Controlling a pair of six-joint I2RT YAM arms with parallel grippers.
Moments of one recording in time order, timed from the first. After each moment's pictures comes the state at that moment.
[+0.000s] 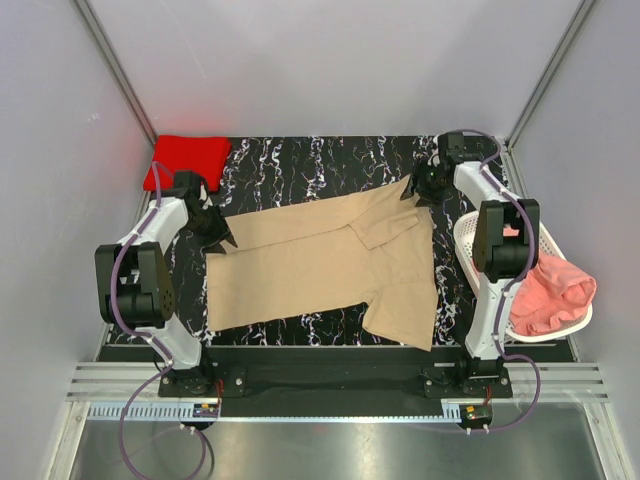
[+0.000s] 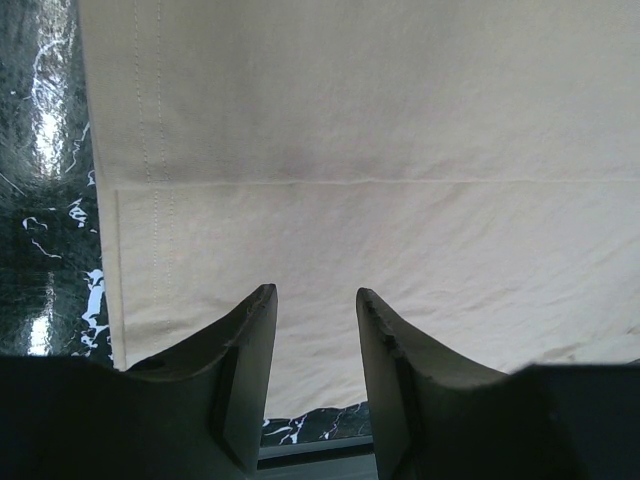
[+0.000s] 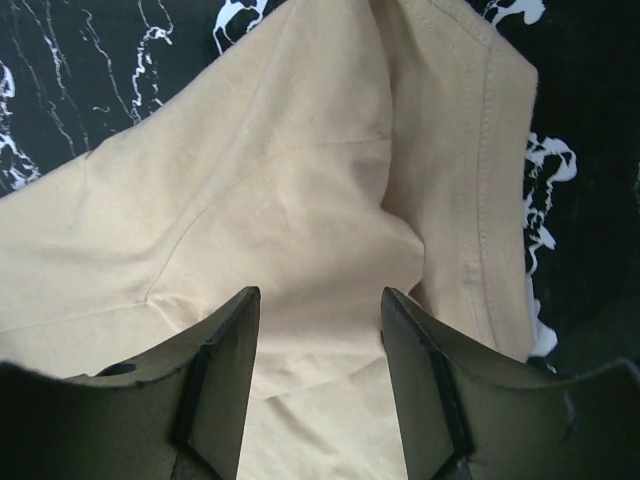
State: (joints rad) left arm 0.06 1.67 1.19 -0.79 0.24 -0.44; right arm 0.05 2.09 1.66 -0.60 -0.28 0.36
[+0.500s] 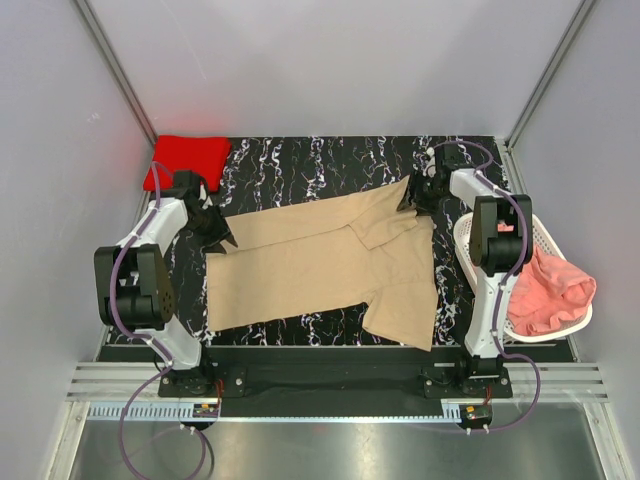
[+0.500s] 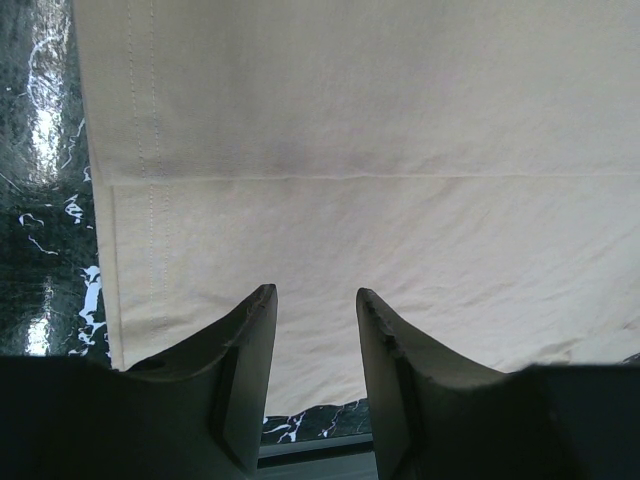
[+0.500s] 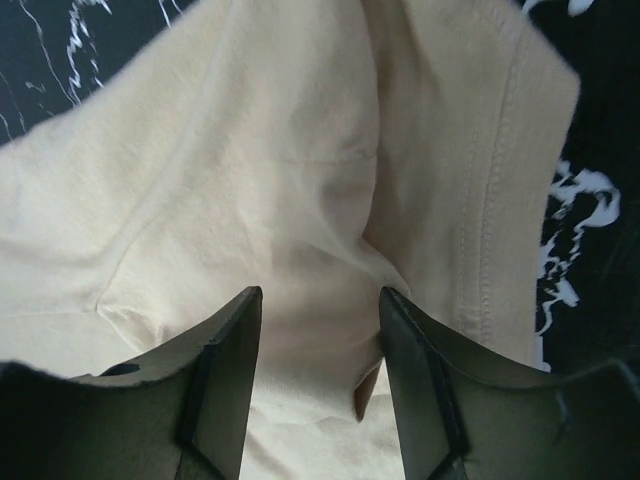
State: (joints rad) left arm 0.06 1.66 1.18 -0.79 0.25 -0.44; right arm 0.04 2.18 1.65 -0.54 -0.33 0.30
